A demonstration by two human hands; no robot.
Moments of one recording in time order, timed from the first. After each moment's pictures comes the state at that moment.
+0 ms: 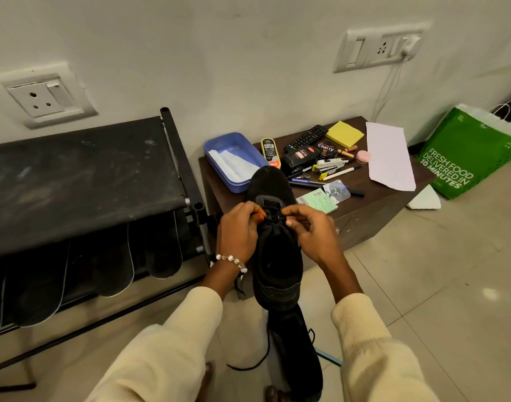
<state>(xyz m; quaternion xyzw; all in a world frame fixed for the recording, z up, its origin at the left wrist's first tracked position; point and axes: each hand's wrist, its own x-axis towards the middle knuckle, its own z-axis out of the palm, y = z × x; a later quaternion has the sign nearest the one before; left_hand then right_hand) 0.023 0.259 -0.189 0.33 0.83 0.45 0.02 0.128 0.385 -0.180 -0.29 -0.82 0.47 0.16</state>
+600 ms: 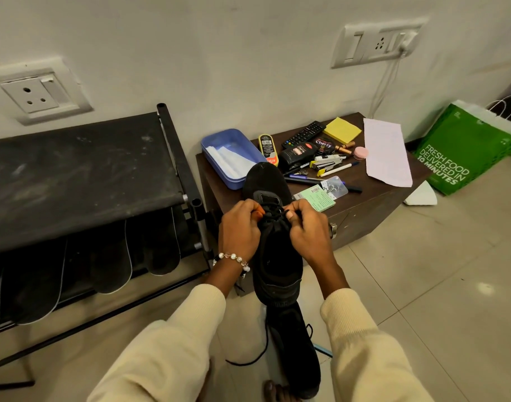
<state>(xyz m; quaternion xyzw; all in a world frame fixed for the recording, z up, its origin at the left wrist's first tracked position) 0.032 0.264 -0.187 0.31 0.84 0.44 0.03 0.122 0.371 -0.183 -0.32 -0.83 0.42 0.20</state>
